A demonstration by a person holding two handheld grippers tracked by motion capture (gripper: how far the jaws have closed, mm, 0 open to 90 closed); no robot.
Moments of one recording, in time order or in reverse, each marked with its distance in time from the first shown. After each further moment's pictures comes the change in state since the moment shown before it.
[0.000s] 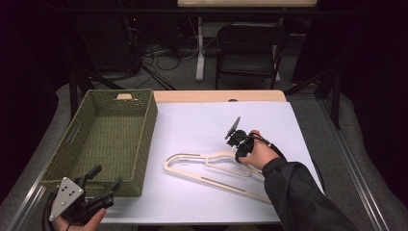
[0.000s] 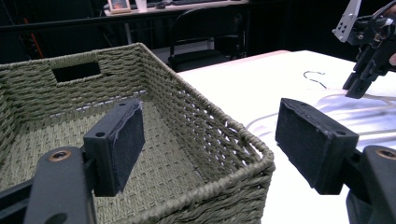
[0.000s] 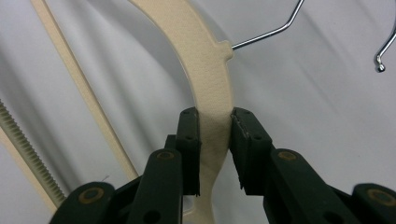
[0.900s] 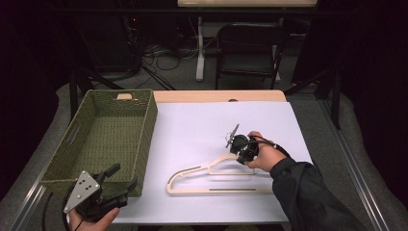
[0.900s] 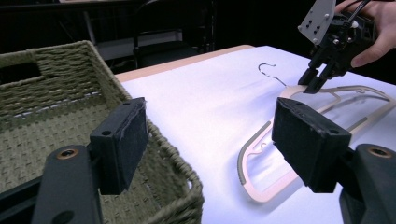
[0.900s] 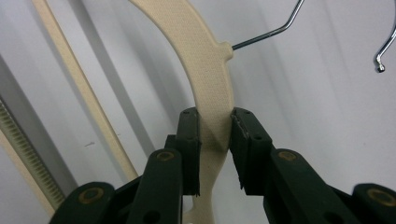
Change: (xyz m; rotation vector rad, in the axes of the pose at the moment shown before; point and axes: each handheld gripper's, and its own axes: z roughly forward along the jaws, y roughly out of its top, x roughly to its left) left arm -0.028 0.022 0.020 0.054 -0.139 -0.014; right arm 0.008 -0.015 -0.010 -0.112 -0.061 -0.323
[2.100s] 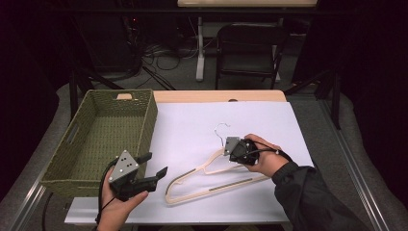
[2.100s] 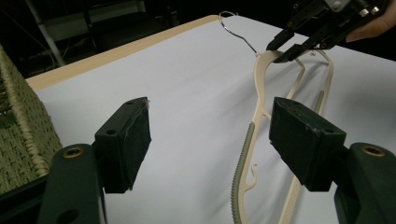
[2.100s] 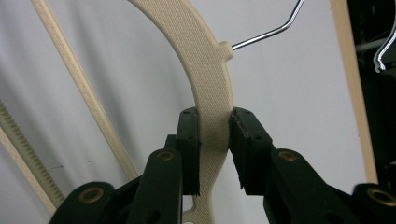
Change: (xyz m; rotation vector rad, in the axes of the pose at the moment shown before) left arm -0.022 0.029 0.068 0.144 -0.127 0.071; right arm 0.027 -0.001 -0.024 -0.233 -0.238 -0.269
